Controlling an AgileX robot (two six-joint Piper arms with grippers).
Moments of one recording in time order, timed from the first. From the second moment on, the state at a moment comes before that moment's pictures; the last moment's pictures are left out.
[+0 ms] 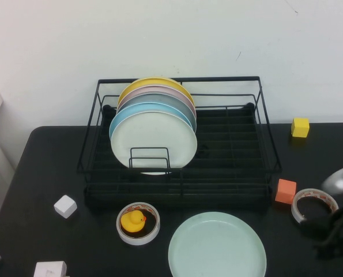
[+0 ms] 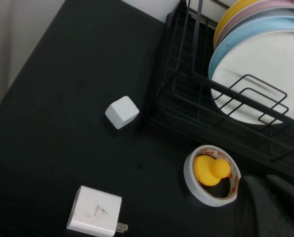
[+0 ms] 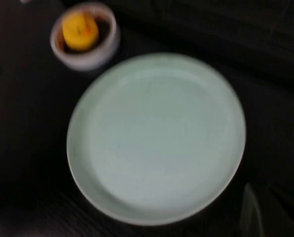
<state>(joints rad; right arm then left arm) 0.16 1.37 -0.46 1.44 0.48 -1.57 -0.13 0.48 -0.34 -0.02 0.44 -0.53</state>
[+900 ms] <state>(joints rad) 0.28 2.06 -0.77 1.52 0.47 -1.62 -0.13 0.48 -0.34 -0.04 0.45 -0.52</state>
